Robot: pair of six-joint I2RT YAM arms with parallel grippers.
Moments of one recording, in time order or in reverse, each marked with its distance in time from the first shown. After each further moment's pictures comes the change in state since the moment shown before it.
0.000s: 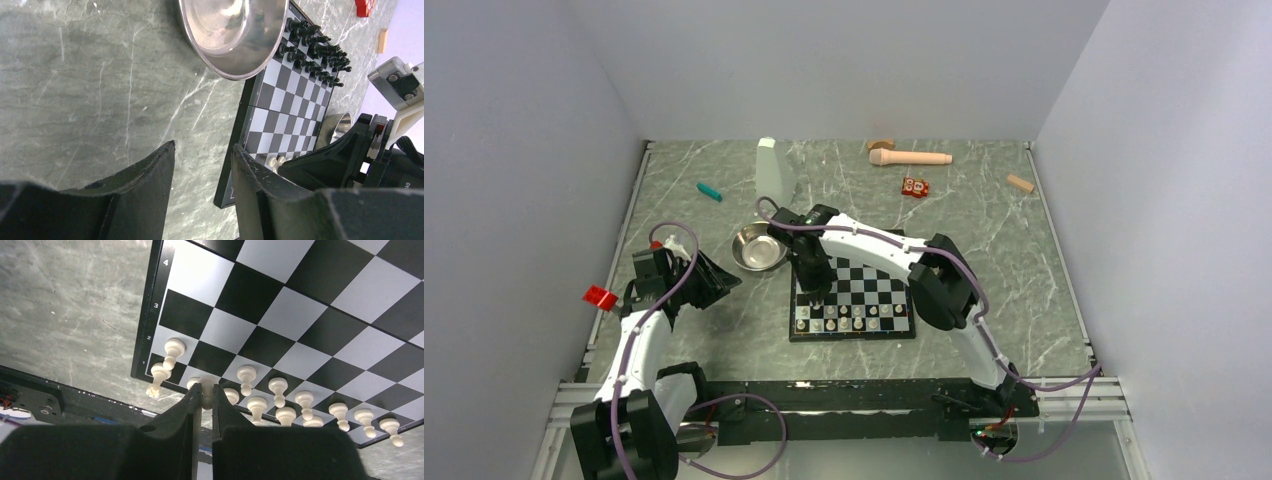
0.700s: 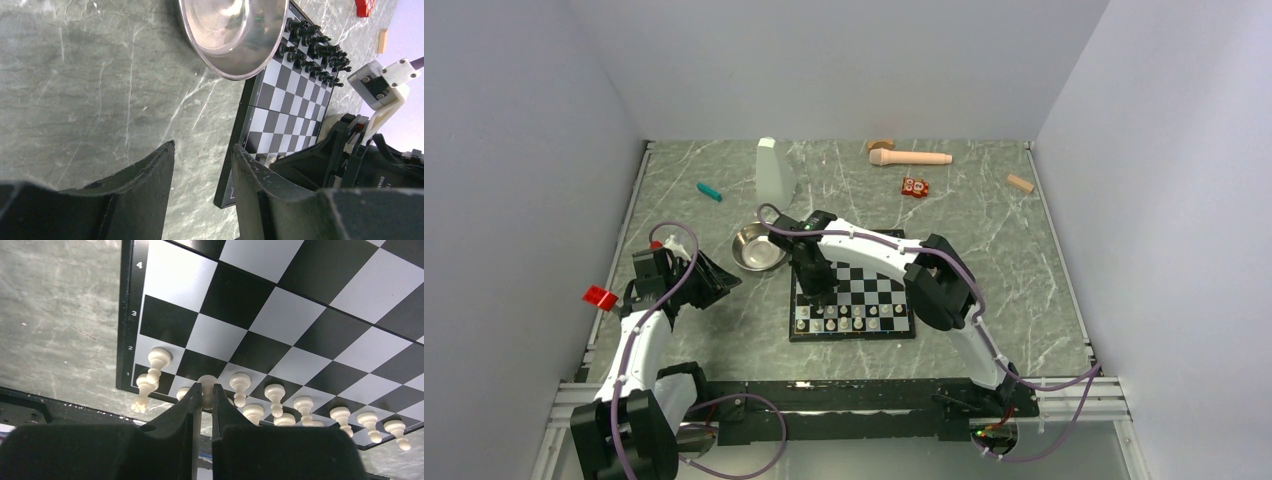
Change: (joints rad) left arm 0.000 0.000 0.000 0.000 0.000 0.000; right arm 0.015 0.010 -0.038 0.019 0.027 0.027
